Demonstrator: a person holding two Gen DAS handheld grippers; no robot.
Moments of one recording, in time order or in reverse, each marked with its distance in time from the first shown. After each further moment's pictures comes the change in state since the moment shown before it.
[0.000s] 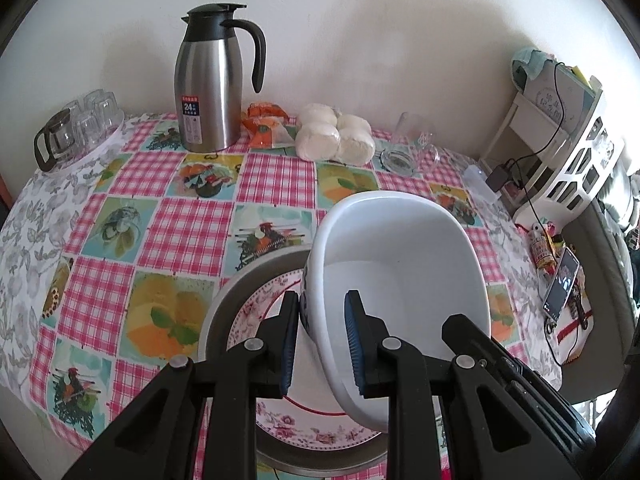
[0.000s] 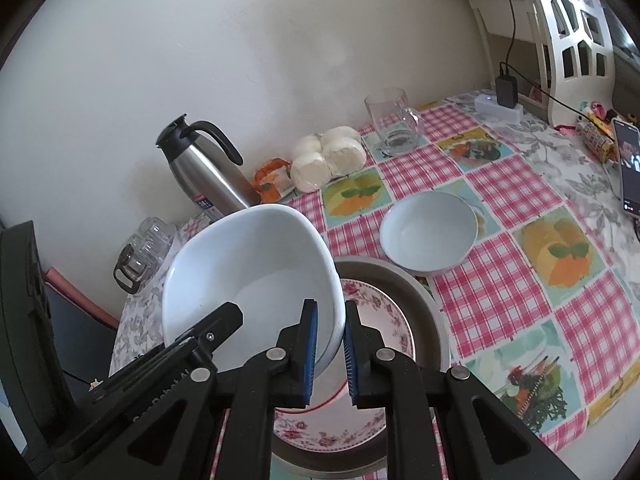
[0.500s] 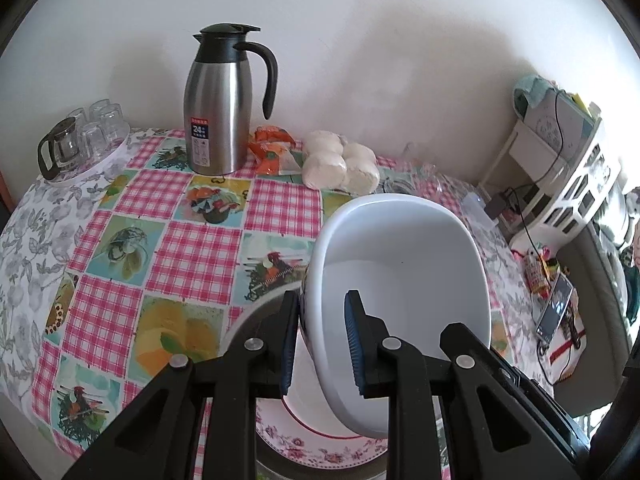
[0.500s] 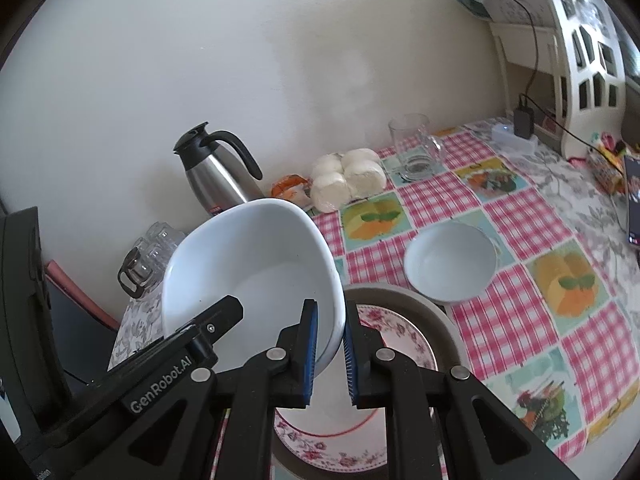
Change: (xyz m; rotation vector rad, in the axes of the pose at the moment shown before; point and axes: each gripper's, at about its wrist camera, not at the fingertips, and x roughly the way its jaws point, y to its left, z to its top) left arm -0.011 0.017 0.020 -0.023 -0.064 -0.023; right arm -0.002 0.028 0.009 -0.055 -0.064 0.005
